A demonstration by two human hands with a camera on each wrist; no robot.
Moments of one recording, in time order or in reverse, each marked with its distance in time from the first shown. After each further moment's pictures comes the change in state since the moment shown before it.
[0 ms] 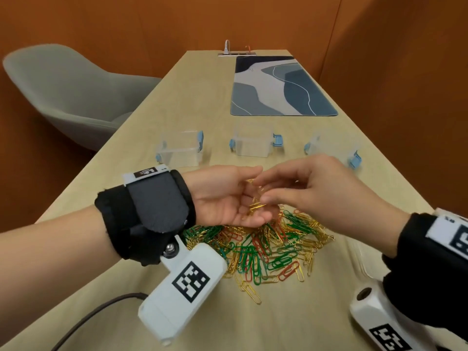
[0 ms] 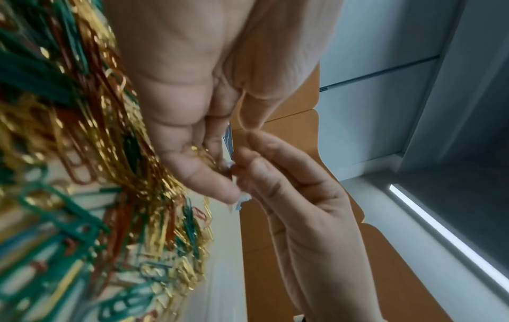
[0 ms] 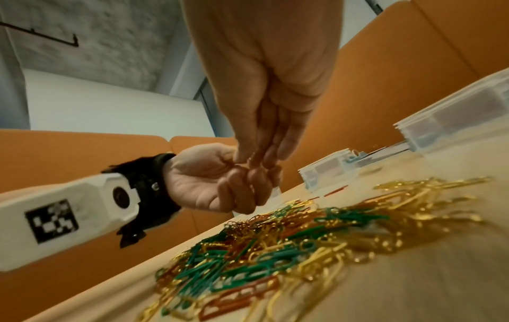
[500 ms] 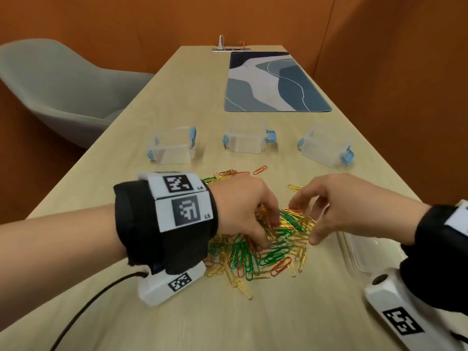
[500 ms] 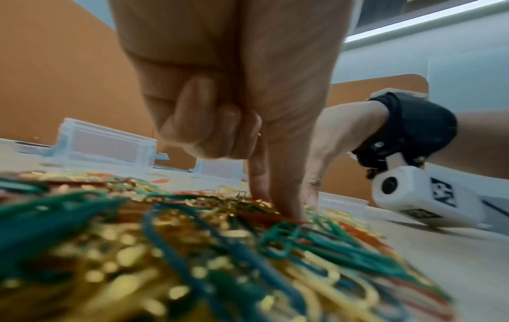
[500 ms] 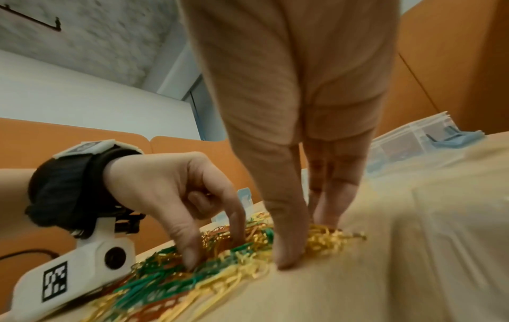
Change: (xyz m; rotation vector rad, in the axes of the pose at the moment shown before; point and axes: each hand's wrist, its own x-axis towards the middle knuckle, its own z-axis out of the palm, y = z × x) left_hand 0.002 -0.009 0.026 1.432 0.164 0.351; right_hand -0.010 0.025 -0.027 -0.508 -0.306 0.347
